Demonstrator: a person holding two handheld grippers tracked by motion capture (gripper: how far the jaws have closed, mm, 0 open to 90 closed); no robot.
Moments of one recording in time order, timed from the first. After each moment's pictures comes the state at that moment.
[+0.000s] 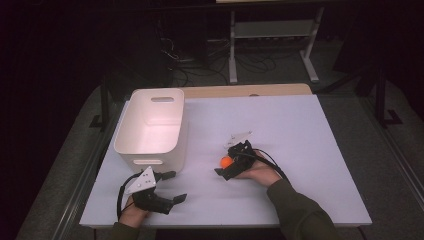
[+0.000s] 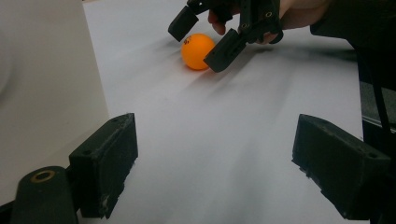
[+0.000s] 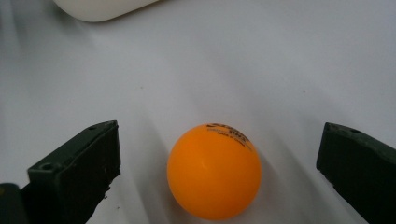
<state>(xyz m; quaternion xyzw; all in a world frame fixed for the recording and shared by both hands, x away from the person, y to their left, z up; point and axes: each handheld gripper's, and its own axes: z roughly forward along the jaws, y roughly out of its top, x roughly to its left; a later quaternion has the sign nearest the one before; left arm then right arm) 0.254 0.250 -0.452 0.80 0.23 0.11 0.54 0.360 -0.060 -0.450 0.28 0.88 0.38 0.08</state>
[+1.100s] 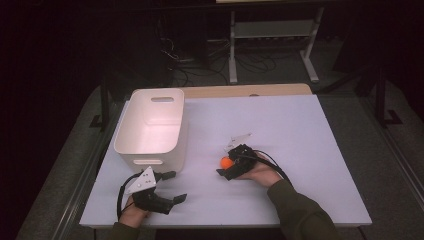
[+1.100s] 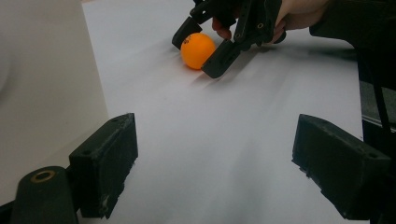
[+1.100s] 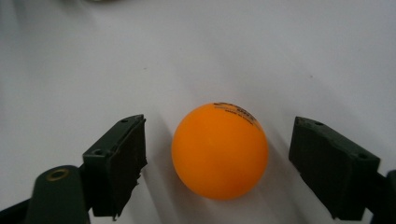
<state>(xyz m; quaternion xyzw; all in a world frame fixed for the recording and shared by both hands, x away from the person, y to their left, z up) 0.254 0.250 -0.452 0.81 0.23 0.11 0.53 0.357 -0.063 -0.452 0.27 0.89 0.36 0.07</state>
